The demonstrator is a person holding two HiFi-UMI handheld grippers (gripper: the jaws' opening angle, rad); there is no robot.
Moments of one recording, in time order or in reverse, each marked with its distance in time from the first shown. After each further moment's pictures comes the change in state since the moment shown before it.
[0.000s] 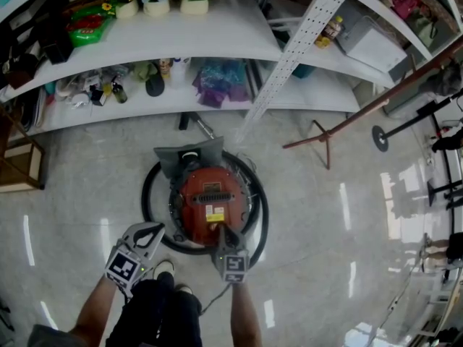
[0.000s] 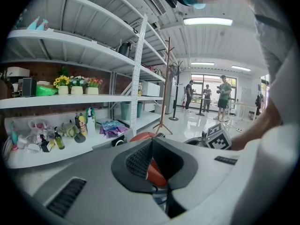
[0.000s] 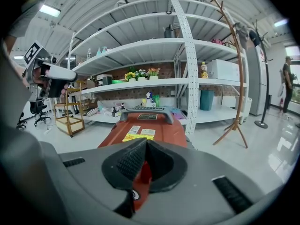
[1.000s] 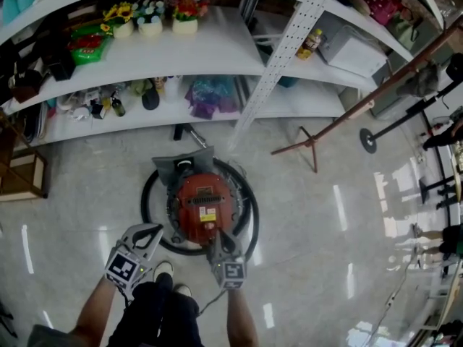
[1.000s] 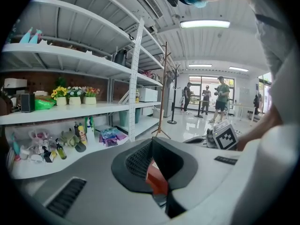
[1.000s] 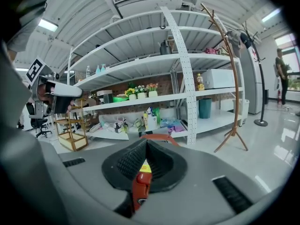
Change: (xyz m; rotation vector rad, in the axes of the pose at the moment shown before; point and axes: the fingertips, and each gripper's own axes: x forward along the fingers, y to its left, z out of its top) left arm -0.032 -0.016 0.069 0.027 -0.025 -0.007; right arm -0.061 0.017 0.084 0.084 -0.104 0.007
